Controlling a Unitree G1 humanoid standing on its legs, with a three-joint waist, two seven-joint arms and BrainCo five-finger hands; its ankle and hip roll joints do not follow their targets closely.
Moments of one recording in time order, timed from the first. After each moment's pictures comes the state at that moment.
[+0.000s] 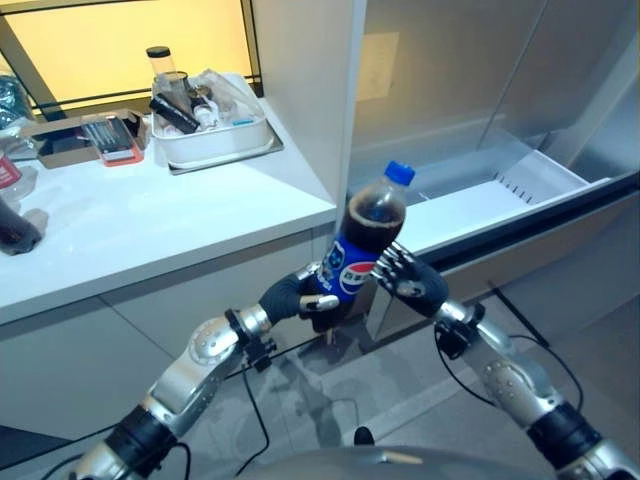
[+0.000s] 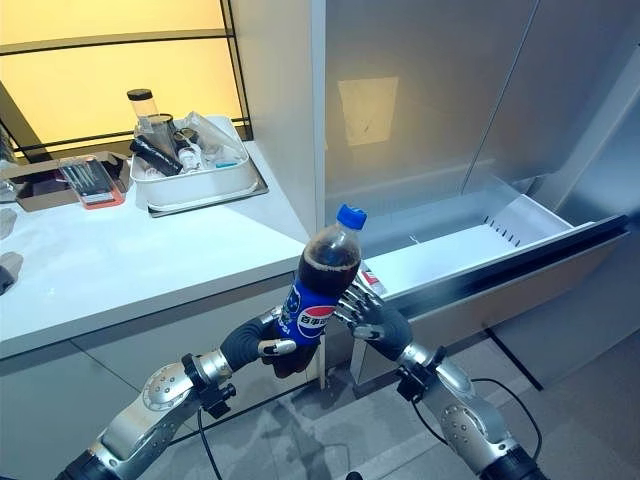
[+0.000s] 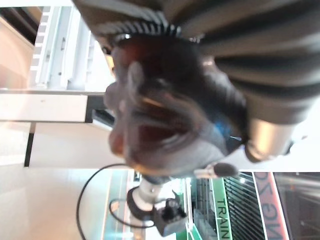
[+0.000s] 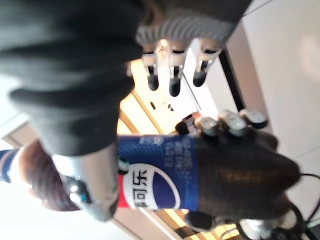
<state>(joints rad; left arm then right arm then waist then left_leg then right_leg) -0.04 0.62 -0.50 -0.14 -0.56 -0.18 -0.41 -0.08 -0.51 0.42 -0.04 1.01 -0.06 0.47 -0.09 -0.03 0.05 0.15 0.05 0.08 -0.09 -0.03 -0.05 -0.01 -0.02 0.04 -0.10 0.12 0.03</state>
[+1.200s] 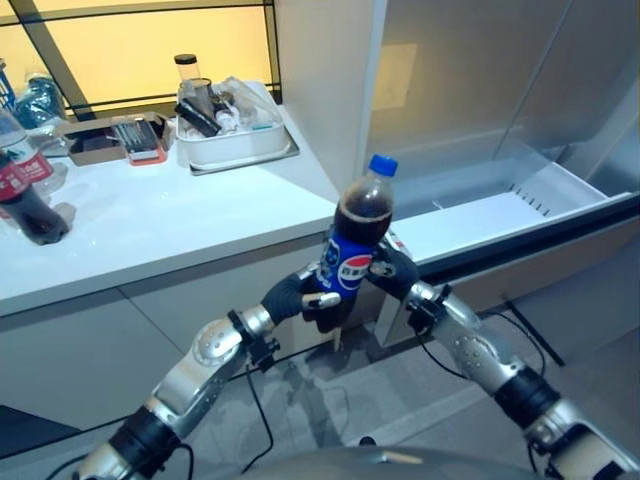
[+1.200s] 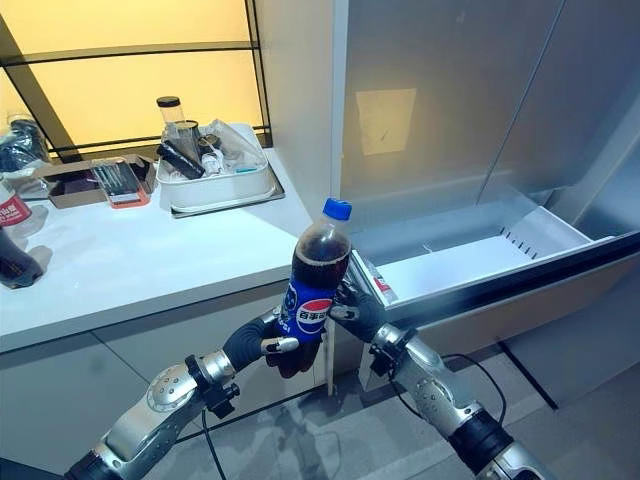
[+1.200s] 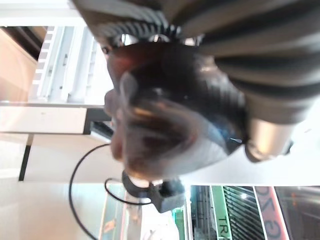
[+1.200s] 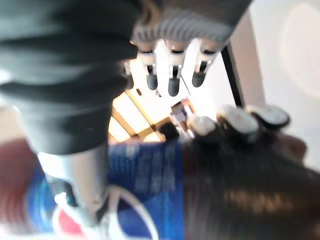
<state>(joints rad) -0.04 0.61 -0.51 -0.13 -0.57 -0.17 -0.37 -0.27 -0.50 0.58 0.07 1.06 -0.04 0.46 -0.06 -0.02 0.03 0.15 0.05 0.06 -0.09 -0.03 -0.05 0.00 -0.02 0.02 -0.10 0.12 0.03</state>
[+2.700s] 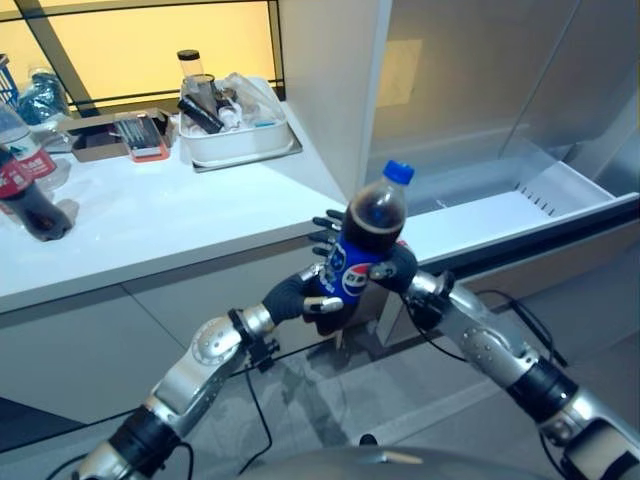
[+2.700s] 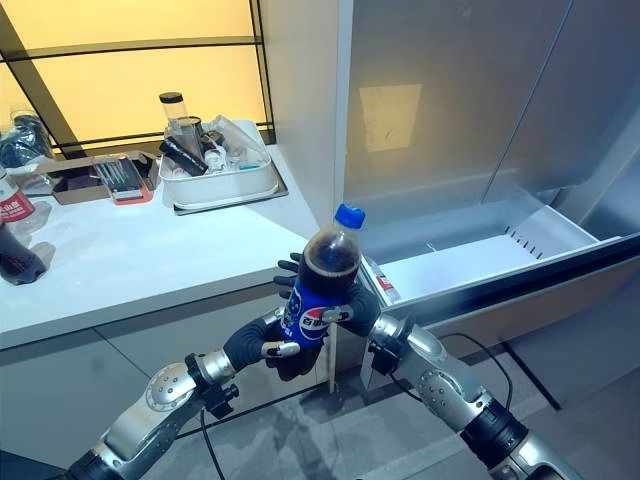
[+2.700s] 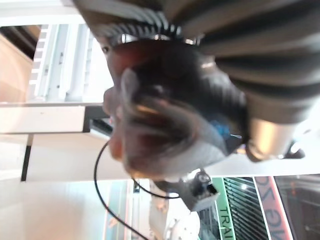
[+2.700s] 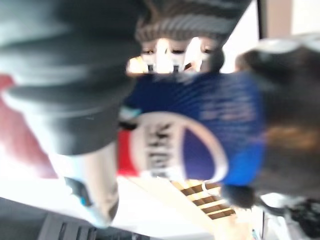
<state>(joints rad) -0.04 0.61 -0.50 -0.14 -0.53 -0.18 -0.41 -0.33 -0.56 0.56 -0.09 1.10 -0.04 0.47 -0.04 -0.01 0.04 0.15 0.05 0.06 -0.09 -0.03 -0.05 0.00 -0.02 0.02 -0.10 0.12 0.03</state>
